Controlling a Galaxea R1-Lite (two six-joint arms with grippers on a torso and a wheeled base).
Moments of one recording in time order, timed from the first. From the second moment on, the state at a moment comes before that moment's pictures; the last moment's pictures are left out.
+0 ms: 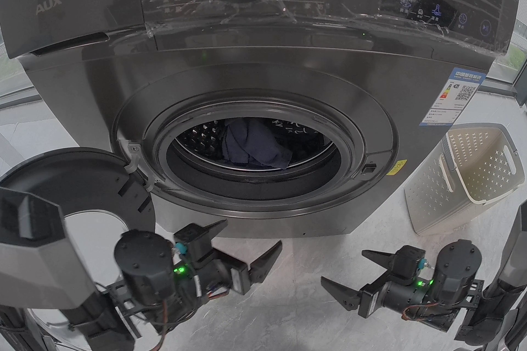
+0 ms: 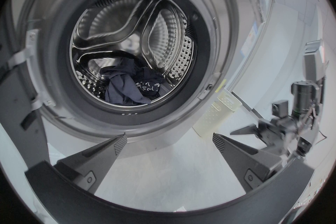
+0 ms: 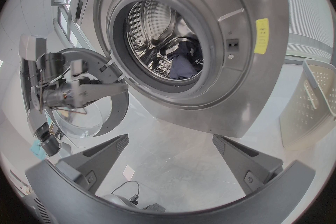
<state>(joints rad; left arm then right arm) -0.80 1.97 -0.31 -1.53 0.19 -0.17 0.82 1.90 -0.07 -1.54 -0.18 0.22</state>
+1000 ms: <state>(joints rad) -0.83 1.31 -0.02 -1.21 0.25 -0.08 0.69 1.19 -0.02 -0.86 -0.28 0.23</state>
